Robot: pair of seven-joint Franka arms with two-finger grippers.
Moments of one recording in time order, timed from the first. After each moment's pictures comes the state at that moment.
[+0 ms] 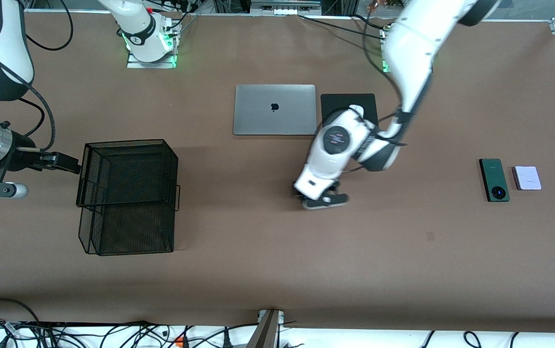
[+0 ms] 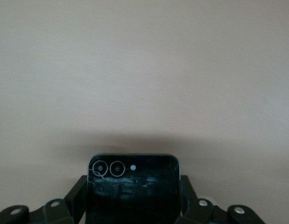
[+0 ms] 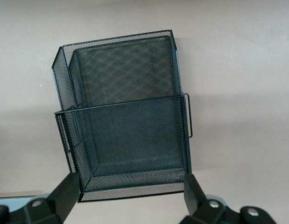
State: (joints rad) left arm -0.53 0.81 -0.12 -1.48 0.14 2.43 -0.88; right arm -0.07 0.32 0.12 -1.40 -0.02 1.66 0.12
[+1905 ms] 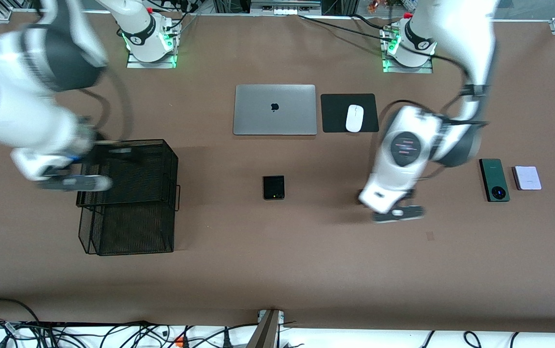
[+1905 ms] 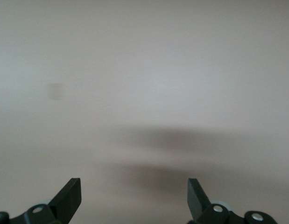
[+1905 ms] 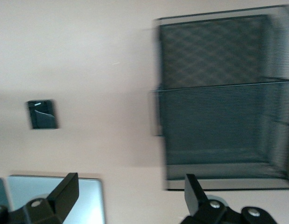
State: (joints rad) left arm -0.36 0.50 0.09 -1.69 0.13 2.16 -0.43; right arm 0.20 0.36 0.14 -1.41 0.08 1.71 0.32
